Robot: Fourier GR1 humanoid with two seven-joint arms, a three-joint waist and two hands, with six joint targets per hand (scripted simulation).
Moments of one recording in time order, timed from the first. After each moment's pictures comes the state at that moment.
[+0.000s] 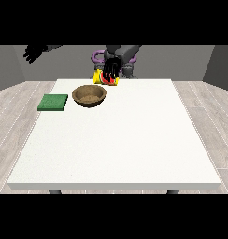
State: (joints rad) left arm -0.93 0.01 -0.52 -0.53 -1.12 0.45 0.46; right arm -0.22 -0.41 -0.40 -1.16 -0.40 0.39 -0.01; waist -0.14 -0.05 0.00
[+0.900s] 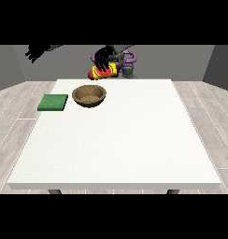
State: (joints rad) left arm -0.96 0.01 -0.74 -0.70 -1.31 0.04 0.62; right arm -0.26 -0.37 -0.36 -1.12 -0.37 0.35 0.01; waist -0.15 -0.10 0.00
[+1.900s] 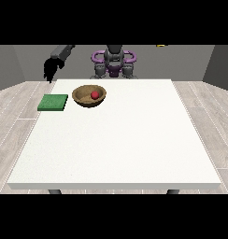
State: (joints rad) left arm -0.84 0.19 0.14 -1.13 -0.23 0.06 0.22; right arm -0.18 -0.28 -0.38 -1.11 -0.31 0.19 -0.05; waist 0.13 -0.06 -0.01
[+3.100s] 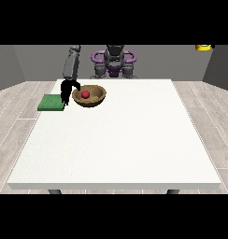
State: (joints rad) left arm -0.72 0.53 0.43 -1.22 0.21 -0.32 0.18; right arm -0.34 -0.16 -0.34 -0.74 -0.25 0.16 -0.43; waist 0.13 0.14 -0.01
